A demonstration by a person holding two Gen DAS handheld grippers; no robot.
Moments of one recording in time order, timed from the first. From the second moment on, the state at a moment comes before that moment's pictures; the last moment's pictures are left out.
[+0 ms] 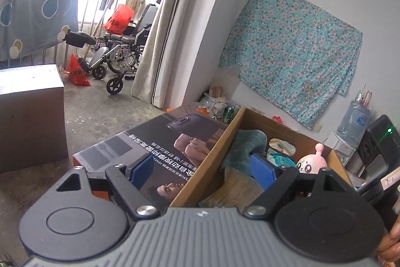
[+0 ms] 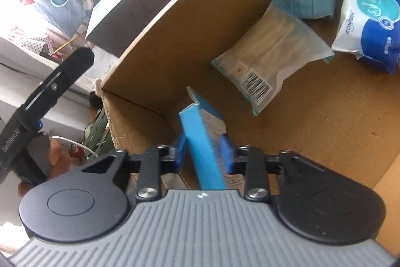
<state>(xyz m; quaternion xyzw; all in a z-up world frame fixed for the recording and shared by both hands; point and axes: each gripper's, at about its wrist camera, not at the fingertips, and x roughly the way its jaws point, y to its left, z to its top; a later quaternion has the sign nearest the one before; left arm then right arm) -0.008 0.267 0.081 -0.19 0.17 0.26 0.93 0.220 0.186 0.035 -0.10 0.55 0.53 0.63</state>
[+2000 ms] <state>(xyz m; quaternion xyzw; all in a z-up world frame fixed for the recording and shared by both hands) 0.227 0.152 0.008 0.10 0.57 0.06 0.81 0.202 -0.166 0.001 0.31 0.35 0.41 0.78</state>
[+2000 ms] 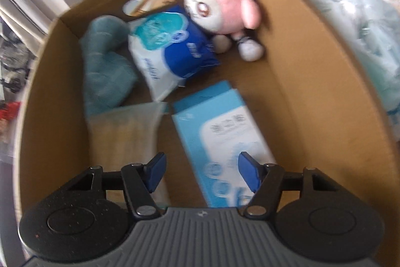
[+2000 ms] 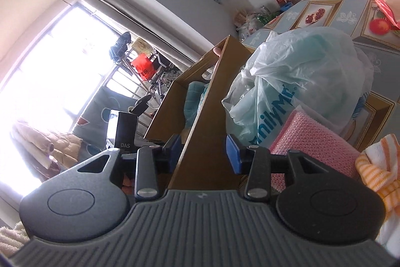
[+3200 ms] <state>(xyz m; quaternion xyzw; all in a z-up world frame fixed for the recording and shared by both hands) 0.245 0.167 -0.013 0.02 0.61 0.08 0.78 0.198 -0.184 -0.012 0.33 0.36 0.39 0.78</state>
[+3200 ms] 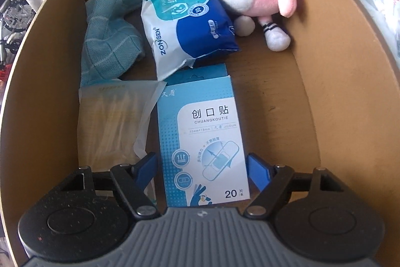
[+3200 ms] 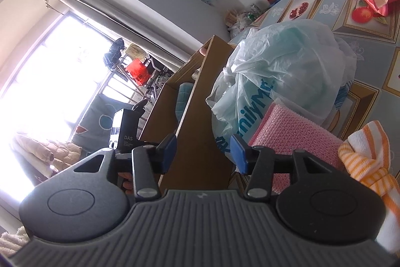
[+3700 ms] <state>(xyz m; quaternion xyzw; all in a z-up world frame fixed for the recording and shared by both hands) 0.206 0.187 0.042 -0.05 0.53 0.08 0.84 0.178 -0.217 -0.005 0.34 0.34 0.36 0.80</state>
